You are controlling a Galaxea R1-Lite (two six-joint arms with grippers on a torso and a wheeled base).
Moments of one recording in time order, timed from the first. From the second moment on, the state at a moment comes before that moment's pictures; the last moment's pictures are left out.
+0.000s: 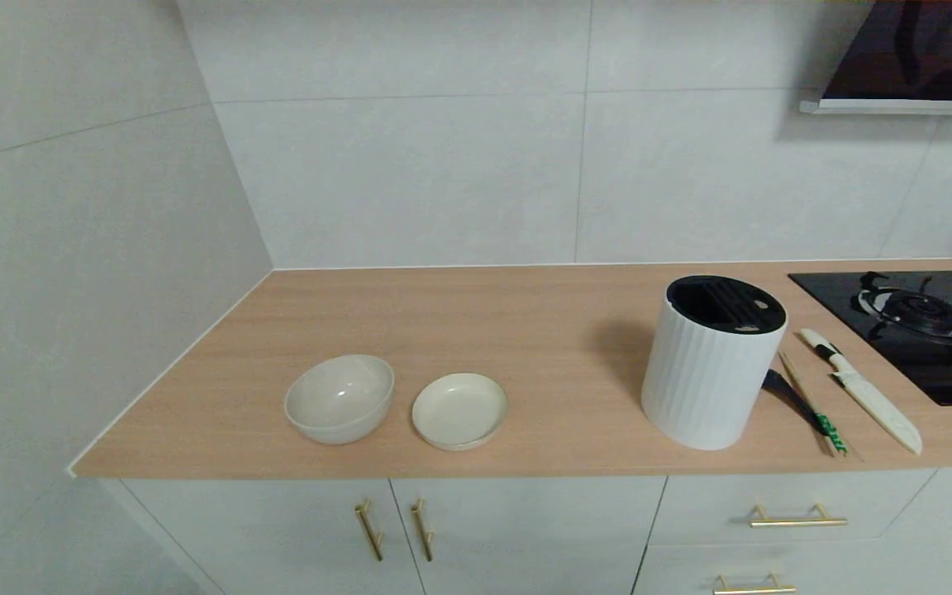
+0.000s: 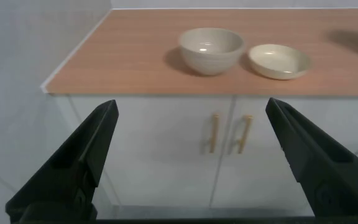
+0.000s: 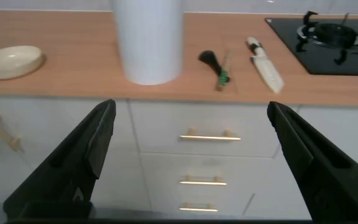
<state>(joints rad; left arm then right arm) 0.00 0.00 0.00 0.00 0.02 -0.01 0.00 0.00 0.00 0.00 0.04 -0.02</state>
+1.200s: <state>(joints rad) 0.00 0.00 0.00 0.00 0.02 -0.01 0.00 0.00 0.00 0.00 0.04 -0.02</state>
